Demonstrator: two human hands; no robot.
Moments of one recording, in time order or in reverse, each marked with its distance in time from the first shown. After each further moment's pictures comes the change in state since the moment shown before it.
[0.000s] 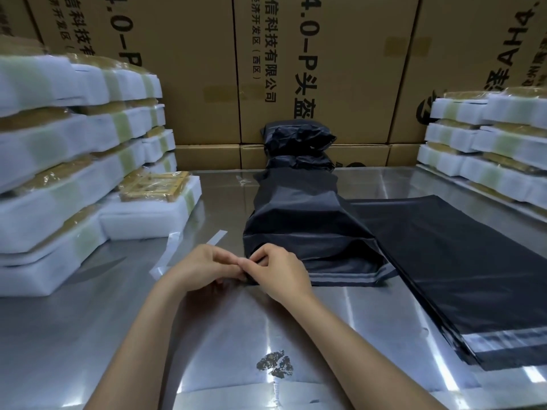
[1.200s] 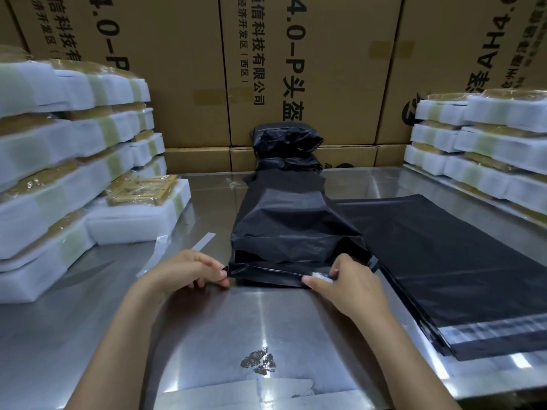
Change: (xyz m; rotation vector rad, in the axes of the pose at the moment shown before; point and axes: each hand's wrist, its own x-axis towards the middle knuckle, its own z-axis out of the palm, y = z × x) left_hand -0.004 0.000 -0.007 0.067 -0.066 -0.097; right_hand -0.041 0.072 -0.081 -0.296 0.184 0.239
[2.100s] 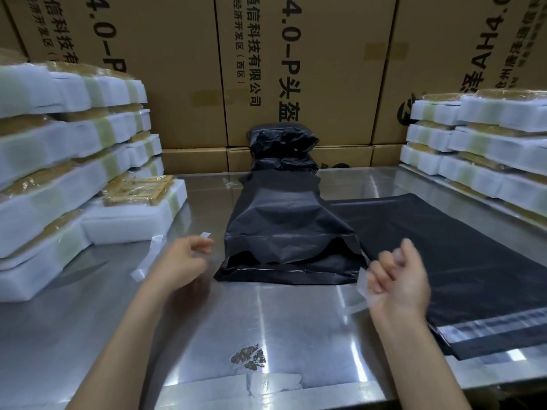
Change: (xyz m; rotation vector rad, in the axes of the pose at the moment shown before) left_hand 0.010 0.005 0.013 0.027 0.420 0.043; right_hand -0.014 0.019 -0.037 1.894 0.284 0.390
